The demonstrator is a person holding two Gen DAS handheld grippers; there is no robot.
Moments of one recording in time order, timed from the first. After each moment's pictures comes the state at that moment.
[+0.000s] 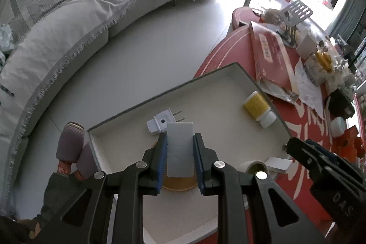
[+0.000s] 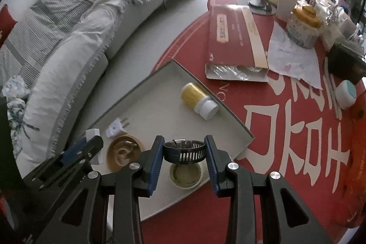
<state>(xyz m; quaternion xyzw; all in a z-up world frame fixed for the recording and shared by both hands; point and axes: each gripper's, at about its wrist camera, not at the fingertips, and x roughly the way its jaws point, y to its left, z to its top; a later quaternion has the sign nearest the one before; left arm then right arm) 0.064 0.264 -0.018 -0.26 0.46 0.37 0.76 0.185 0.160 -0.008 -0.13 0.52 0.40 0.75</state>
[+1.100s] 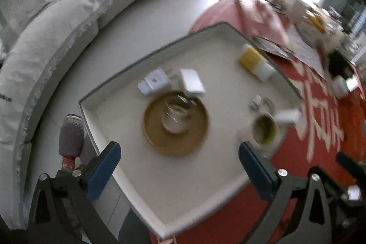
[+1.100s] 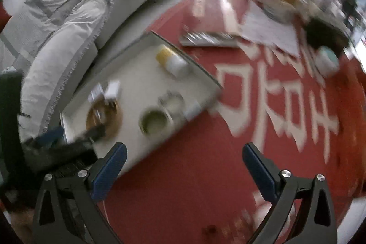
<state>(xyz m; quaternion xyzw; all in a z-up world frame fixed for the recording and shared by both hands) 0.049 0.222 -0.036 -0.23 0.53 0.31 0.76 0.155 0.072 -0.031 -0.13 0.53 0.36 0.75</state>
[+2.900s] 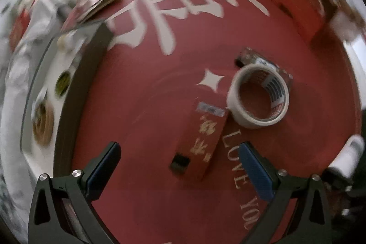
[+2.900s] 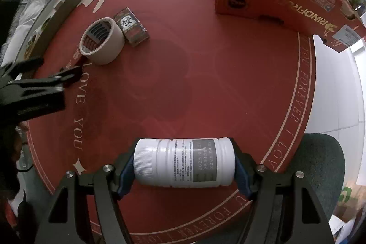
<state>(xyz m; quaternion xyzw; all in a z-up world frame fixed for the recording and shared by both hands) 0.117 -0.020 -0.094 0.04 0.62 0.09 0.78 0.121 -0.200 -0.084 -0.11 0.64 0.21 0.73</state>
